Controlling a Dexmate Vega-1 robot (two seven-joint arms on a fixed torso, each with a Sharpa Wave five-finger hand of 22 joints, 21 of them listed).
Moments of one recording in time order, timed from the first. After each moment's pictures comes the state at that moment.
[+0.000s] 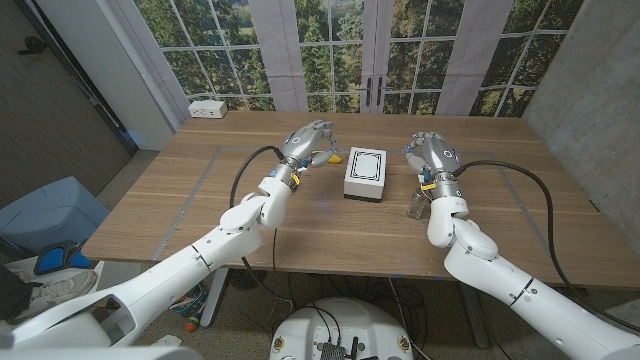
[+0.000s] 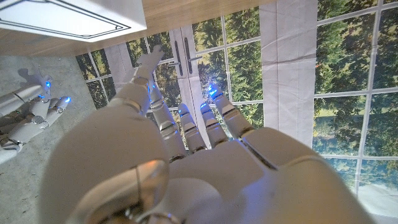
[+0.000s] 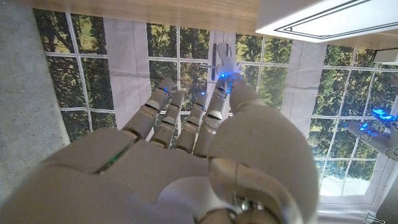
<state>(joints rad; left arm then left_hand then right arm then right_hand) 0.79 0.63 0.73 -1.77 0.75 0.22 0.41 0.90 0.14 0.43 -0.18 0.18 0.76 -0.11 0.82 0.48 0.37 -0.15 0.21 0.19 0.24 -0.04 0.20 0.18 0.35 0.00 0.30 0.21 -1.02 -0.66 -0.58 -1.93 -0.58 -0.61 -0.55 1.04 0.11 0.37 -0.16 0.18 0.97 -0.08 0.43 0.23 0.52 -0.16 0.27 0.29 0.23 -0.04 0.43 0.46 0.47 -0.03 0.26 0.19</state>
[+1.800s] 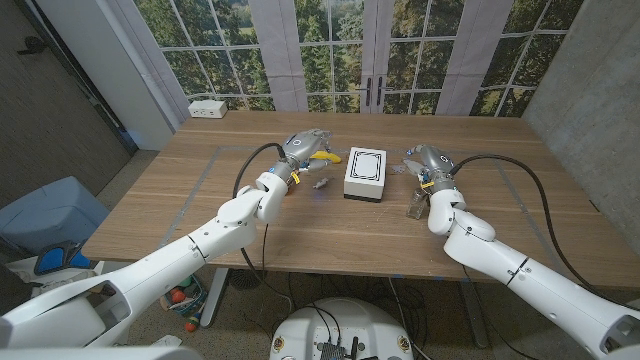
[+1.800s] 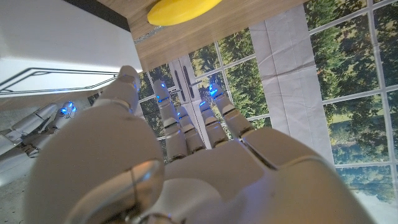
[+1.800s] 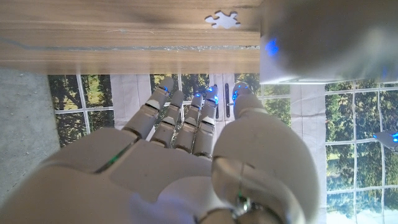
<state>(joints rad) 0.72 0.67 0.79 -1.74 0.81 0.25 0.29 0.87 0.02 0.37 -0.17 0.18 0.63 -0.07 0.46 0.22 0.34 -0.14 0.19 0.19 0.28 -0.04 0.18 0.17 0.36 0.02 0.31 0.20 -0.92 -0.69 -0.62 -1.84 -0.35 -0.58 -0.49 0.93 0.16 0.29 -0.11 0.22 0.61 -0.02 0.27 0.21 0.44 -0.06 0.24 0.31 0.22 -0.04 0.43 0.46 0.45 0.00 0.27 0.20</state>
